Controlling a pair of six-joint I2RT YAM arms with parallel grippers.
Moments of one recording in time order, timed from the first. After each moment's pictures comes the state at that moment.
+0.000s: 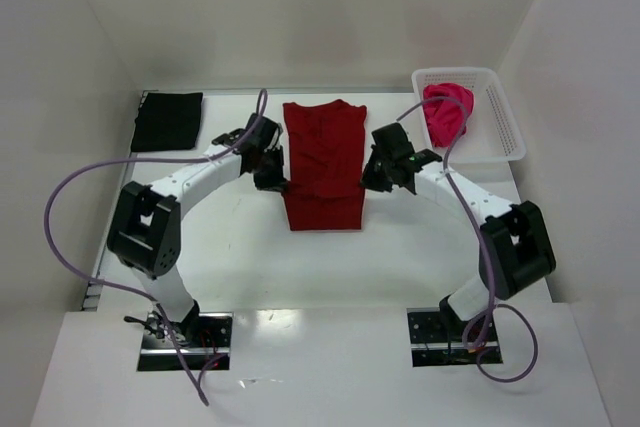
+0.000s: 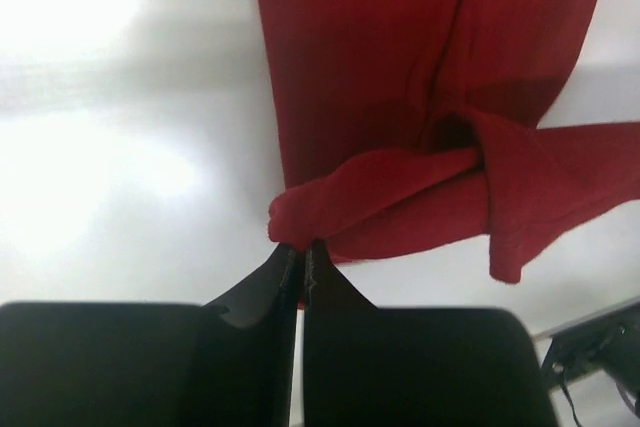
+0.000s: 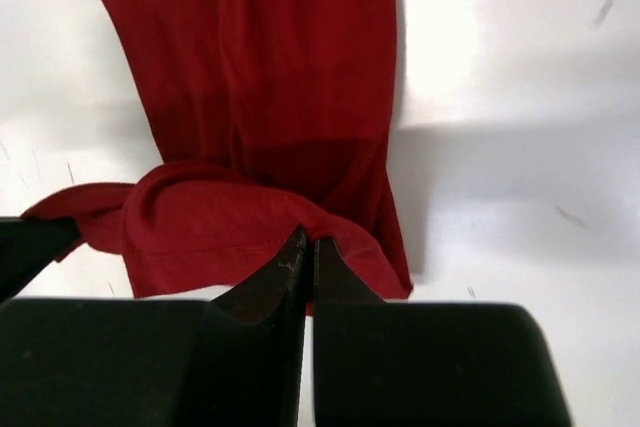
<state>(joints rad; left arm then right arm) -0.44 1.70 1.27 -0.63 0.13 -0.54 0.45 1.51 1.06 -0.45 0.02 0.80</state>
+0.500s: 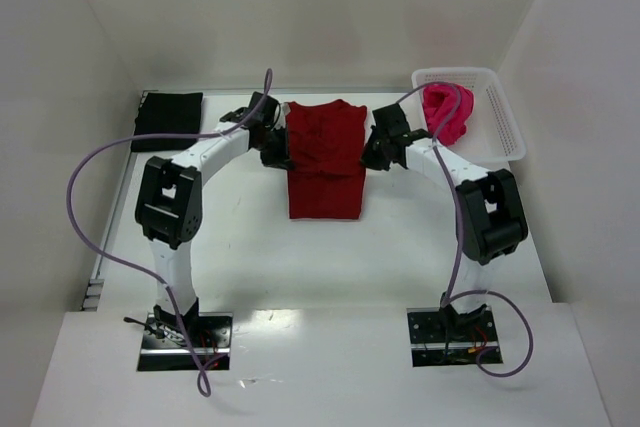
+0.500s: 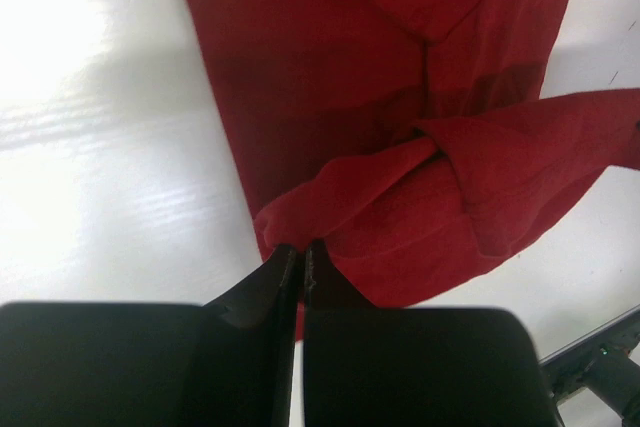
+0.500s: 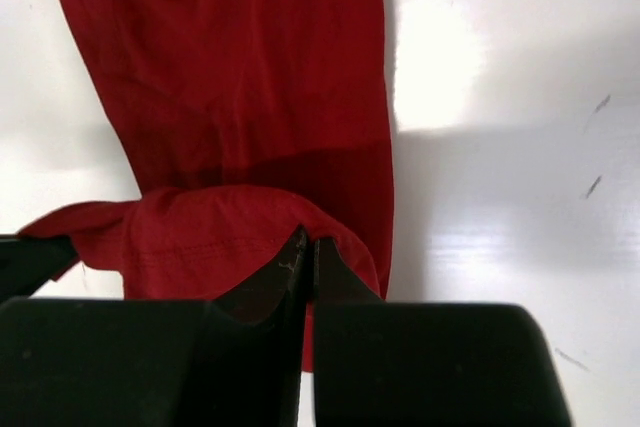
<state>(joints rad) -0.34 1.98 1.57 -0.62 0.27 -0.42 0.36 1.77 1.27 -0.38 0.00 0.74</state>
